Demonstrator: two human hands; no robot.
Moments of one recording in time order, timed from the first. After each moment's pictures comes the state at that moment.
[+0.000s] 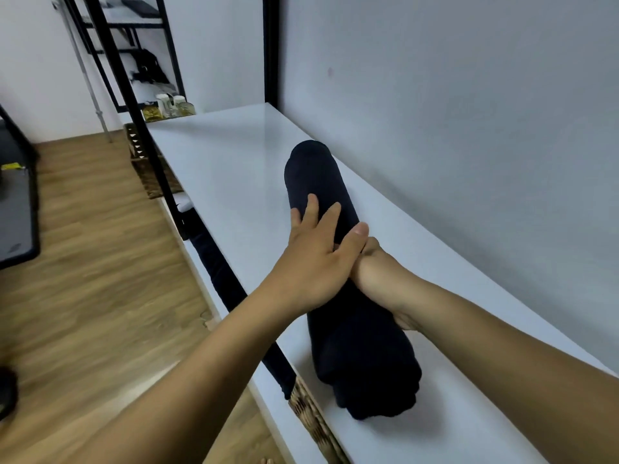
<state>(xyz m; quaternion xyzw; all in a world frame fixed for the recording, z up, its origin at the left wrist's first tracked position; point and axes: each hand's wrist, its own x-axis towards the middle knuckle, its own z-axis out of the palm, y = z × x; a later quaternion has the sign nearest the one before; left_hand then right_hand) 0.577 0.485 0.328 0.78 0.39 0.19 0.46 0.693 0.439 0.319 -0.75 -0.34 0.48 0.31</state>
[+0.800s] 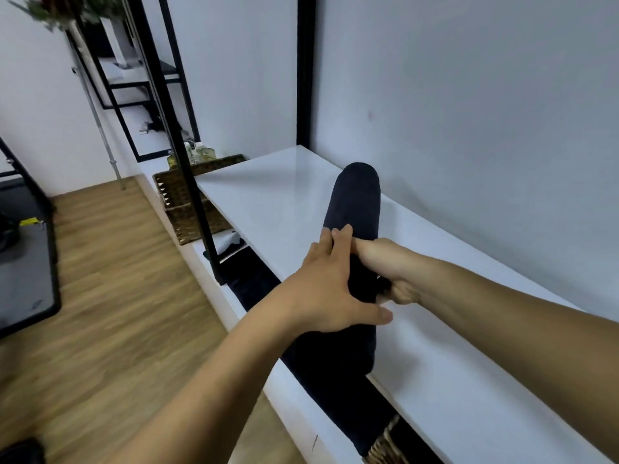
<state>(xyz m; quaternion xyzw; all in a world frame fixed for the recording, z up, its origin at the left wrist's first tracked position) 0.487 0.583 0.340 0.87 0.34 0.02 0.37 0.627 0.561 0.335 -0.75 -0.24 0.49 0.37</state>
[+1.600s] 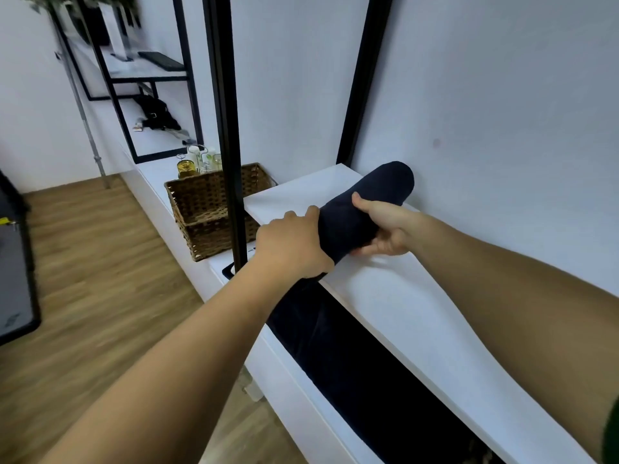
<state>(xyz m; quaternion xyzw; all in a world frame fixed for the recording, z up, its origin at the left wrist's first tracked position) 0.416 0.796 0.336 0.89 0.44 0.07 0.09 0.598 0.761 0.346 -0.72 -0.12 0.50 0.47</state>
